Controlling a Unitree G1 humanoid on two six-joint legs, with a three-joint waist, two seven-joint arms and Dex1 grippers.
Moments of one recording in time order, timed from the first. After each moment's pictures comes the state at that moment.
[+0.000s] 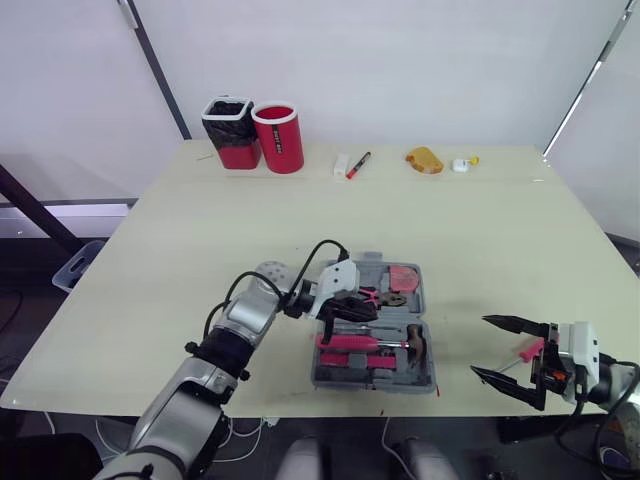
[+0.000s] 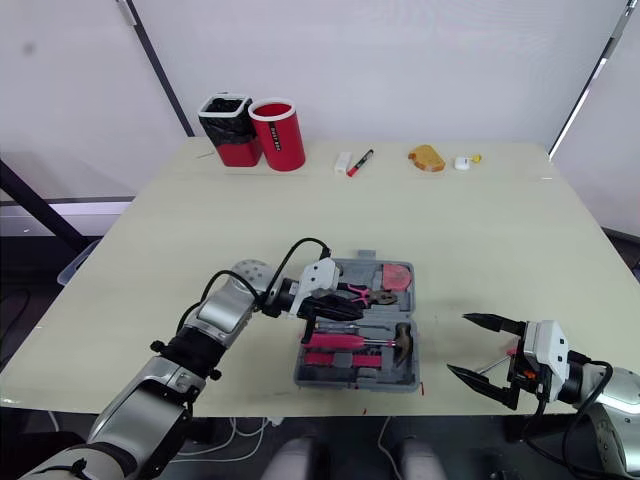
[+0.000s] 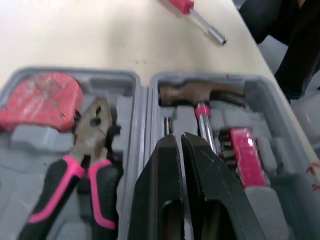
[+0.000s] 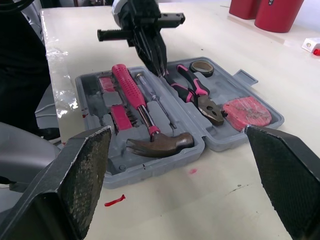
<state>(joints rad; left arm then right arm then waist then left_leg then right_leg) -0.64 0.42 -0.36 0.41 -0.08 0.10 -1.31 0.17 -0.64 -0.20 -0.08 0.50 -0.16 1.24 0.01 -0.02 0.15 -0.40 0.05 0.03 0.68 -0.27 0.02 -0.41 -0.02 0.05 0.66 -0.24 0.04</state>
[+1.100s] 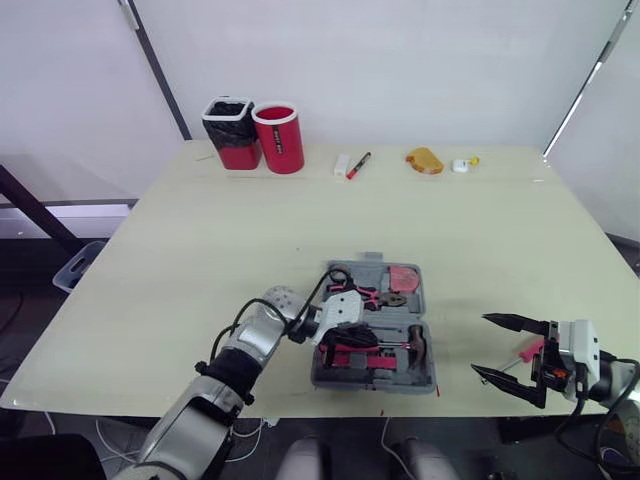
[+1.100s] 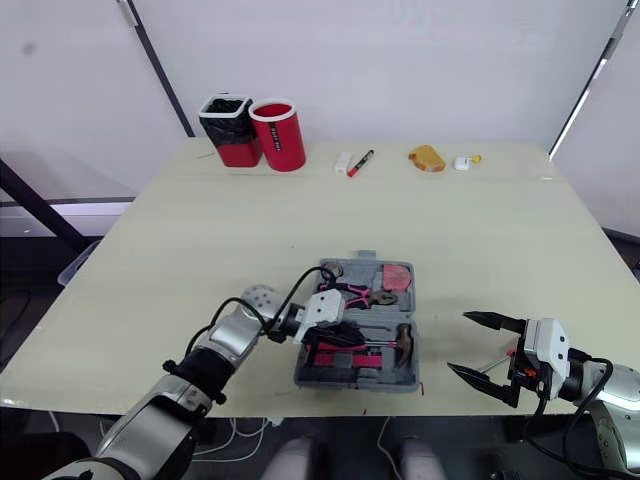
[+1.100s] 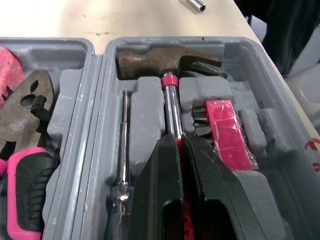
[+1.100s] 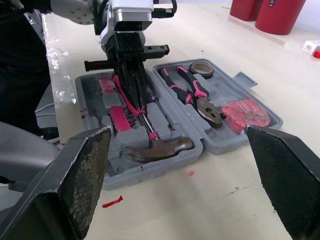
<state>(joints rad) -0.56 0.37 -0.41 0.50 0.00 -0.10 -1.28 0.16 -0.65 -0.20 -0.07 0.50 -0.16 1.25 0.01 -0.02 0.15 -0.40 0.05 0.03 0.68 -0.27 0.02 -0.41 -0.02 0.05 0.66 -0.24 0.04</state>
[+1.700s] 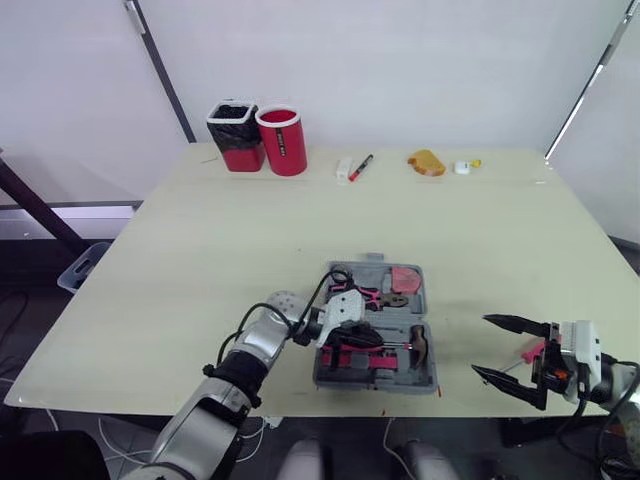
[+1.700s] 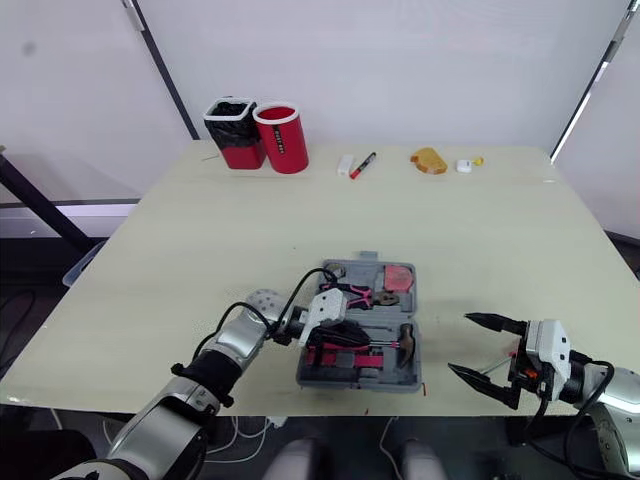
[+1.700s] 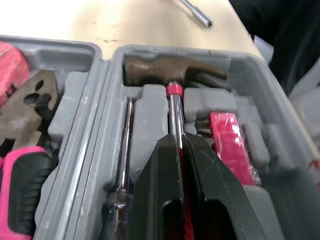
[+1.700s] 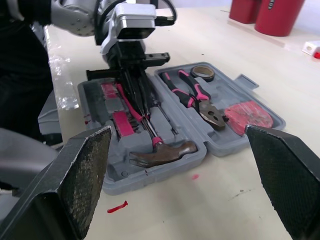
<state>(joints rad) -0.53 0.33 -0.33 0.51 -0.08 -0.05 -1.29 0.17 -0.65 -0.21 -0.08 0.53 -0.12 1.23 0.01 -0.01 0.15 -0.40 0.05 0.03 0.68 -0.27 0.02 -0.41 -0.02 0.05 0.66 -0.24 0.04</state>
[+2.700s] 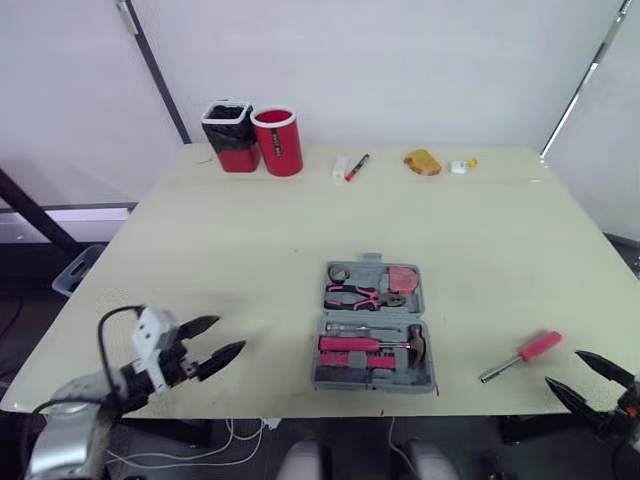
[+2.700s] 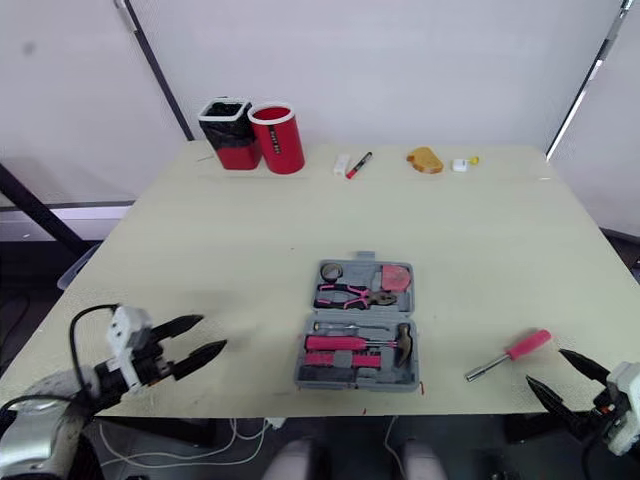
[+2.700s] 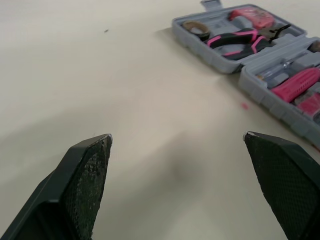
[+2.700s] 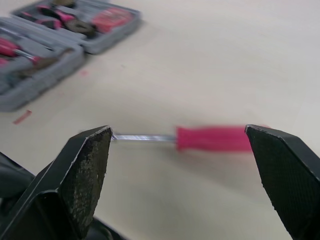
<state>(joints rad) 0.18 0.66 0.39 0.13 -0.44 0.11 -1.08 0.43 -0.60 -0.52 0.18 0.54 -0.18 1.08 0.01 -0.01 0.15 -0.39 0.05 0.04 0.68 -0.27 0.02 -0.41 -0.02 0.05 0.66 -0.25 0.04</state>
